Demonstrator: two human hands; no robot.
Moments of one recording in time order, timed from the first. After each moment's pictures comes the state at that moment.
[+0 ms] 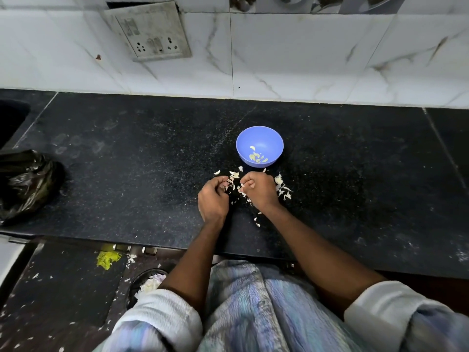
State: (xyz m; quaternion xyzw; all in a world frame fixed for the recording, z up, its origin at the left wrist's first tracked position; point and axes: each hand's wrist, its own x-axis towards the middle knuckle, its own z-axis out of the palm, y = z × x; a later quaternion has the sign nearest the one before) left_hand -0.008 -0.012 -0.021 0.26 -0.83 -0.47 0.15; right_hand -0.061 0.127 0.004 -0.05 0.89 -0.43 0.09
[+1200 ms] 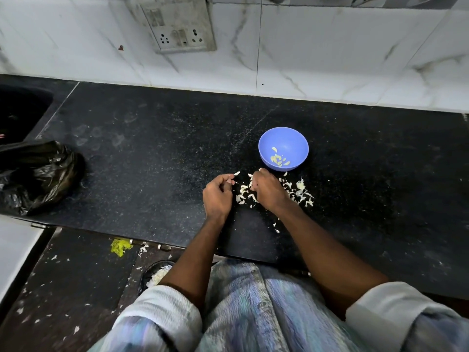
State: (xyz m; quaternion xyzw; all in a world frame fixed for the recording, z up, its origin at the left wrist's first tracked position) left_hand -0.016 -0.060 -0.022 0.25 -0.81 -0.51 0.13; right_hand -0.084 0.094 -0.002 -0.22 0.95 -0.21 0.11
